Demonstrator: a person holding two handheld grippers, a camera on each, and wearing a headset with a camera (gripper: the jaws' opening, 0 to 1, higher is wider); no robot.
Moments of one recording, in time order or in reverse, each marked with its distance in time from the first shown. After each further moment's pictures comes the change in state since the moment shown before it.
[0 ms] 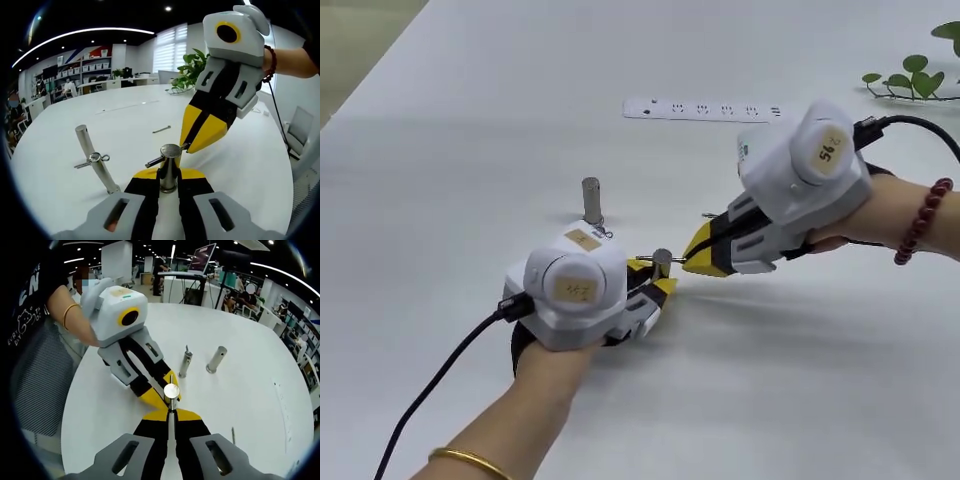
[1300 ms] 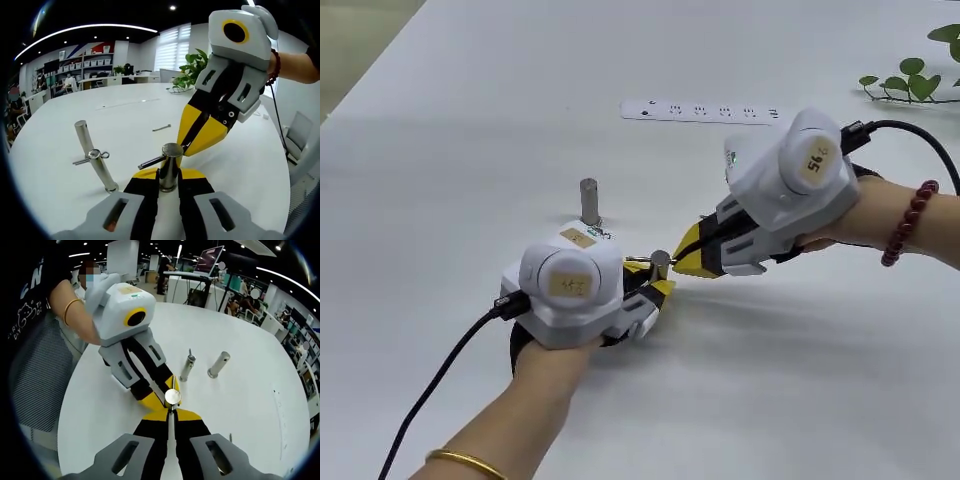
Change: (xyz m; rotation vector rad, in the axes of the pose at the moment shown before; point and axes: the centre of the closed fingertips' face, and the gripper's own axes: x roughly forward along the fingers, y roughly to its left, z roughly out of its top) left arm 0.000 0.000 -0.001 -0.041 0.013 -0.009; right arm 0.006 -0.003 0.003 -0.053 0.006 -0.001
